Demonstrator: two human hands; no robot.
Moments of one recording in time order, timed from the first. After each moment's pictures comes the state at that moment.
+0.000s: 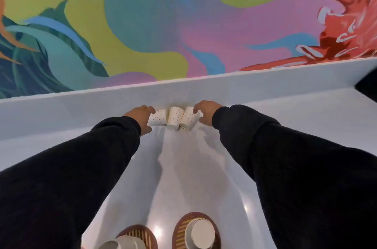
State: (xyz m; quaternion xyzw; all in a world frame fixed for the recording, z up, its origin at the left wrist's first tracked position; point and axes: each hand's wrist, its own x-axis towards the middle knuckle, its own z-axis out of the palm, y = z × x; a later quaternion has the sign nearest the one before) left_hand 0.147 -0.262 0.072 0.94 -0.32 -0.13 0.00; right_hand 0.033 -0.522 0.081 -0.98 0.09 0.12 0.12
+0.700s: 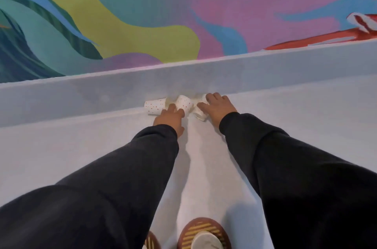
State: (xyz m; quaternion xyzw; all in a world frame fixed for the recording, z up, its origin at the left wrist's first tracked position) left_hand 0.135 -0.341 -0.032 0.95 -0.27 -0.17 0.02; right_hand 0.070 -0.549 -0.042 -1.00 -0.01 0.03 -0.09
